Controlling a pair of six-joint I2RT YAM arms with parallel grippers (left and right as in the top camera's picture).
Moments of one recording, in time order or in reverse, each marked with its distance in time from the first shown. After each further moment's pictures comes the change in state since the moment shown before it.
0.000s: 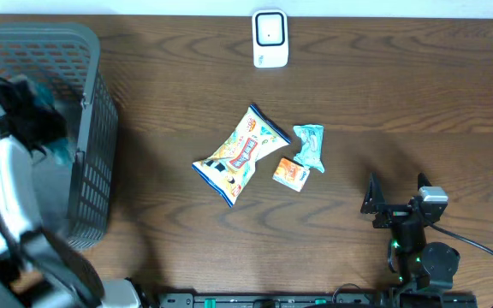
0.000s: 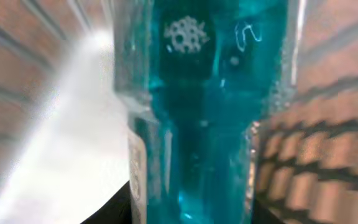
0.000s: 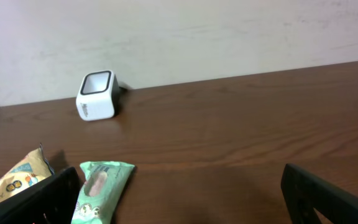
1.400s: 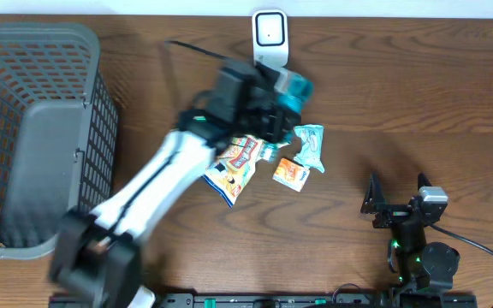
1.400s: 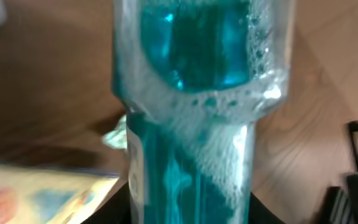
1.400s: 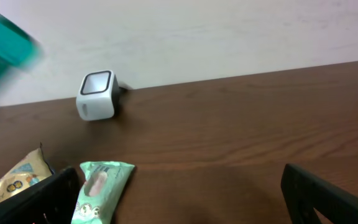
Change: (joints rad) left arm -1.100 0.143 0.000 0.352 0.275 -0.307; right arm 0.000 0.000 0.000 0.000 0.000 0.000
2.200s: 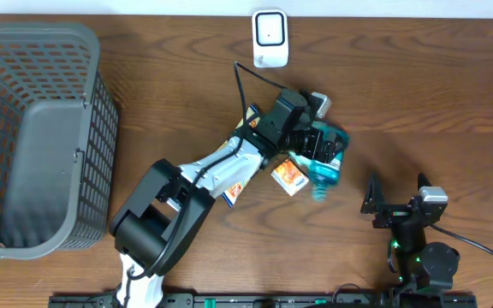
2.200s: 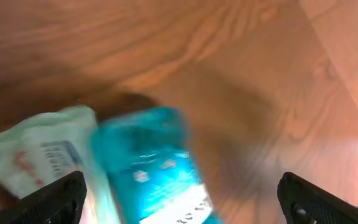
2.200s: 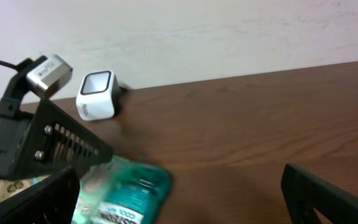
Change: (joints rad) left arm -0.140 0.280 -0.010 0.344 -0.044 -0.153; right arm 0.000 0.000 0.000 0.000 0.000 0.000
